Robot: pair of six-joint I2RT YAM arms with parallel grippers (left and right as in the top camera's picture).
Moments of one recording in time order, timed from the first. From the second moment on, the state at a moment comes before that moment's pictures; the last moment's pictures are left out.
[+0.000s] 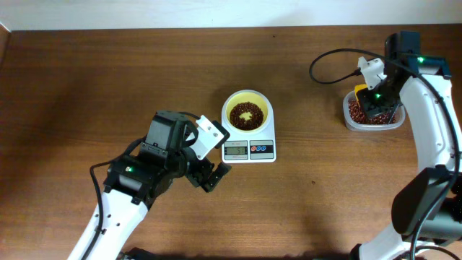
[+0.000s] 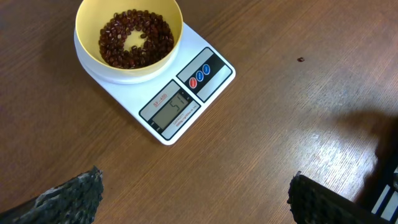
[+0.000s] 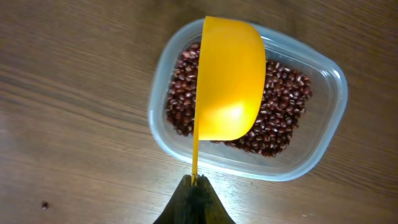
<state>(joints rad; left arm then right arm) -0.38 1.14 0.99 -0.80 0.35 0.32 -0.12 1.83 1.64 -1.15 0.03 -0.44</state>
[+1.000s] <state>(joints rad) -0.38 1.14 0.99 -0.80 0.35 0.32 0.33 2.01 1.64 -0.89 -0.48 -0.44</state>
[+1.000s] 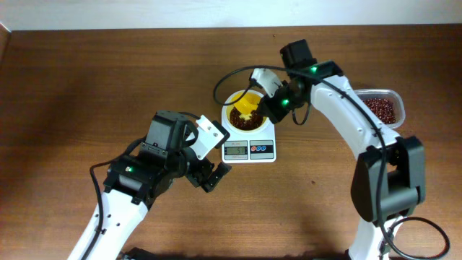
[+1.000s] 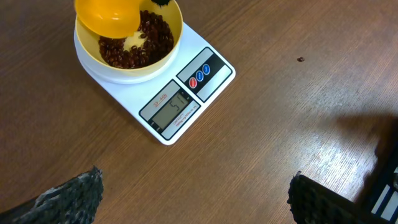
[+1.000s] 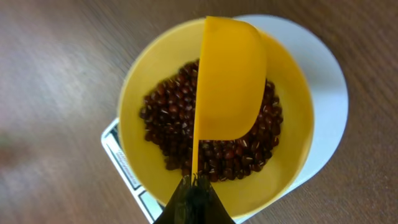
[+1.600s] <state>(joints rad) -0.38 1.14 0.99 -0.80 0.35 0.32 0.34 2.03 1.64 -0.87 -0.36 -0.47</state>
